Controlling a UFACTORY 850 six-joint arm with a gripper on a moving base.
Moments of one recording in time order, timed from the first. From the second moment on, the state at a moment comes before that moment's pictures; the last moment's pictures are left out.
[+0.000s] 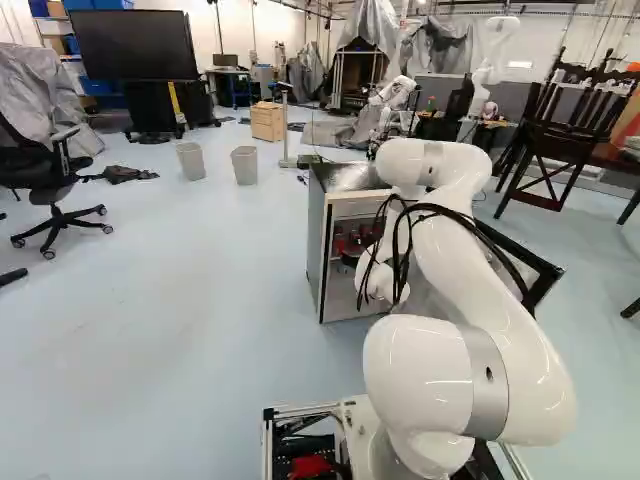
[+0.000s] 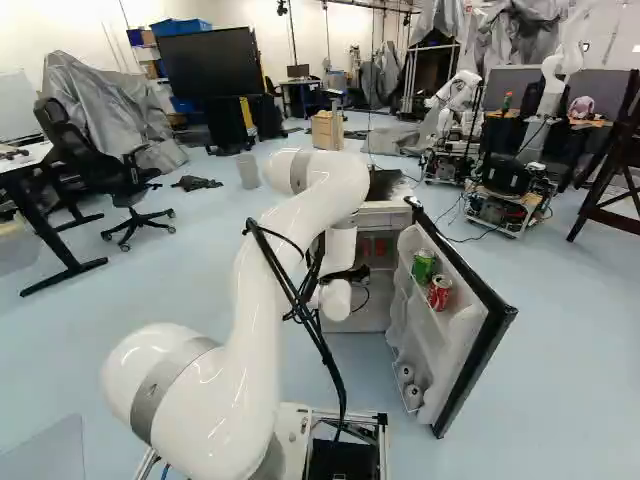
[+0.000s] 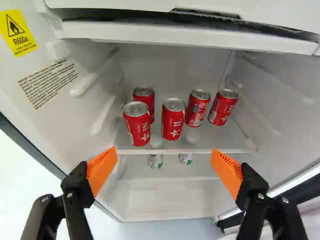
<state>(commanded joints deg) -18.1 -68.0 -57.6 -18.0 79.1 -7.2</state>
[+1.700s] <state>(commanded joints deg) -20.1 -71.9 -65.6 -31.0 79.1 -7.2</state>
